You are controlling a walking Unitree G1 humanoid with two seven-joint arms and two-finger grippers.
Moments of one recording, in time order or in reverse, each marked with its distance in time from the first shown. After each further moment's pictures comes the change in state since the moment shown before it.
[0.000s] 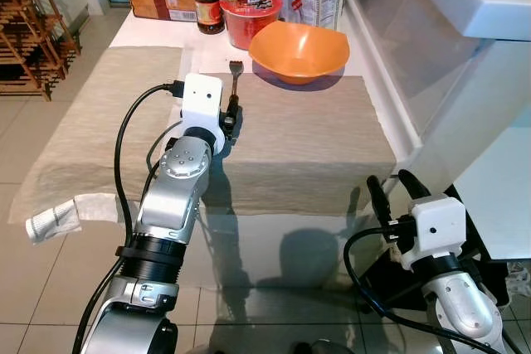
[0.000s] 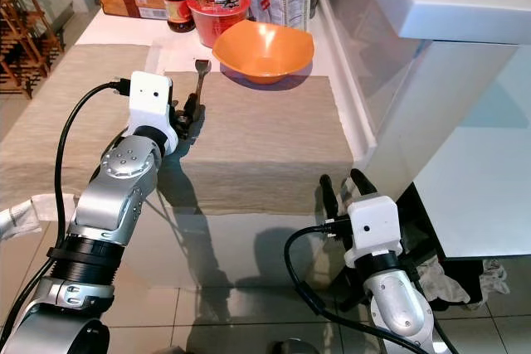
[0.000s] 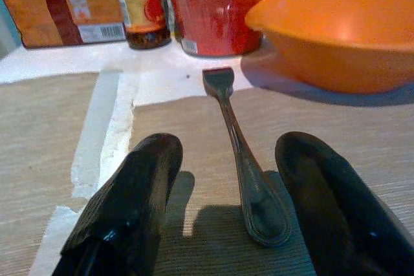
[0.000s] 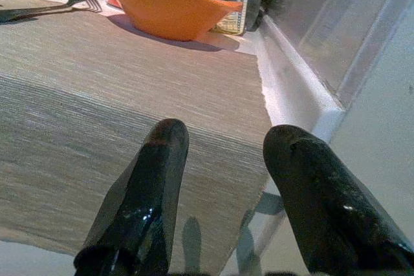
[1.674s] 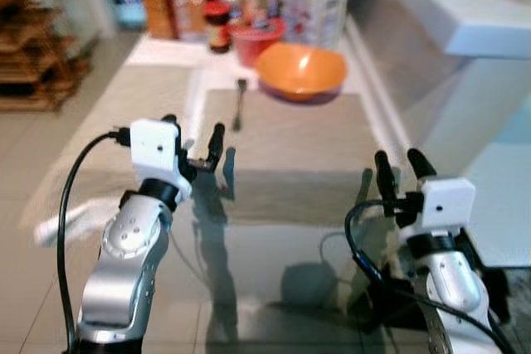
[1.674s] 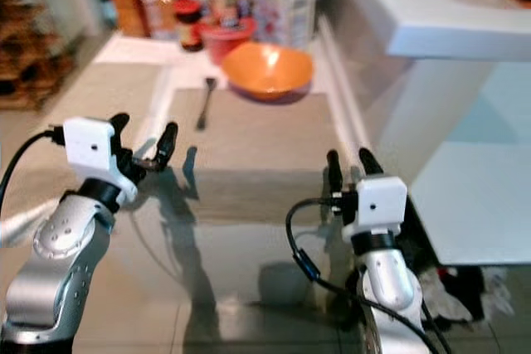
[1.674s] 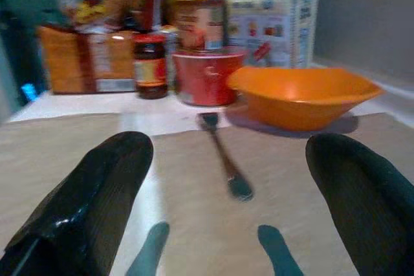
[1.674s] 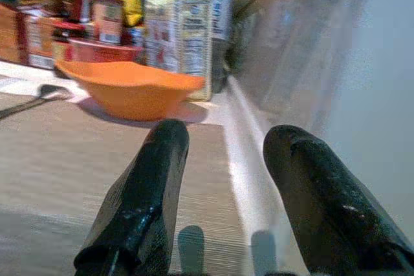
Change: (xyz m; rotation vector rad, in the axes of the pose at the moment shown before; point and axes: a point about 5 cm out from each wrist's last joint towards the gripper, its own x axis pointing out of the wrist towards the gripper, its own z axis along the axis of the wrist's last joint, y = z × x) left arm -0.086 0.018 -0.008 -0.081 -0.125 -0.070; right arm 0.023 -0.003 0.011 0.082 -0.110 -0.105
